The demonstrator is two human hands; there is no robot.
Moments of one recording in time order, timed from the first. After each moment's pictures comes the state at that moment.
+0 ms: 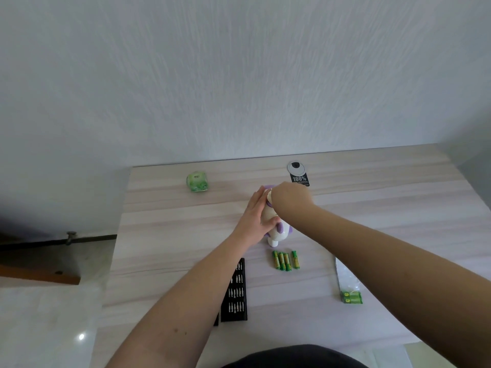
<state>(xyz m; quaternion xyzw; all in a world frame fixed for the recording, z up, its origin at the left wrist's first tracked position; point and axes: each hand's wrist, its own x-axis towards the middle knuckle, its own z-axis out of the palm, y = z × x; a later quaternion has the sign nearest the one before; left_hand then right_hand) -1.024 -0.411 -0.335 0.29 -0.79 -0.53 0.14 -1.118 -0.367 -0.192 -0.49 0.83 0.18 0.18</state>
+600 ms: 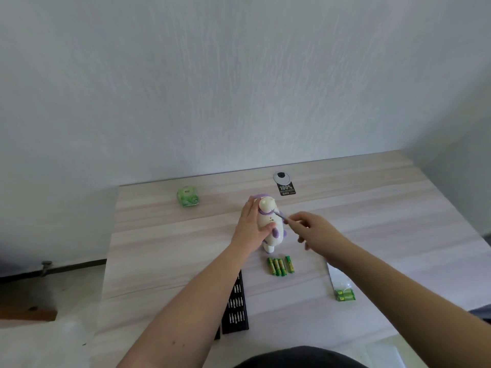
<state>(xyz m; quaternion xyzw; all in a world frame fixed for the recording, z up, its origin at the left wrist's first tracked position) -1.028 -0.408 -0.324 0.29 -0.83 -0.46 0.16 -1.112 -0.263 -0.193 -0.26 0.82 -0.34 0.37</state>
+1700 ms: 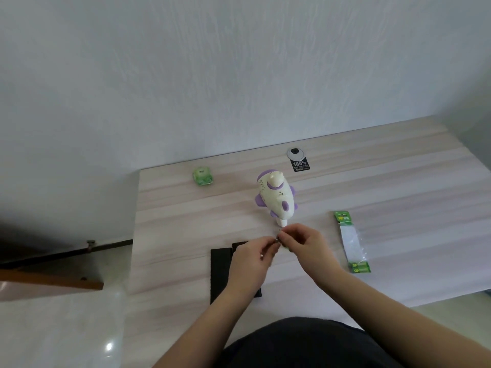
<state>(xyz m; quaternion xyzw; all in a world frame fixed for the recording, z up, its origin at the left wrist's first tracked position) -0.917 -0.303 -0.267 0.35 -0.83 -0.42 0.11 -1.041 -0.218 -0.254 -0.23 0.76 -0.49 0.37</state>
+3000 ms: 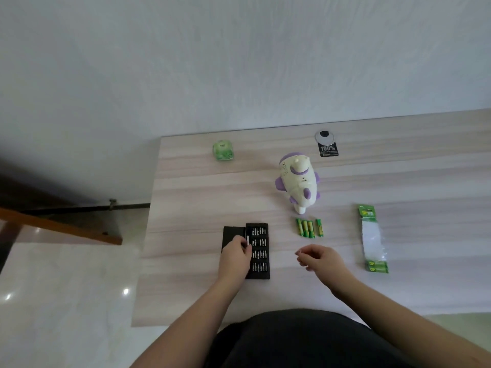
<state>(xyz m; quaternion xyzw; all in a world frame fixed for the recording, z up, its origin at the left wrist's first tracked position) -0.869 -0.324 -0.372 0.59 -0.71 -0.38 0.02 -1.048 -0.190 -0.328 -0.20 0.78 -0.33 0.49</state>
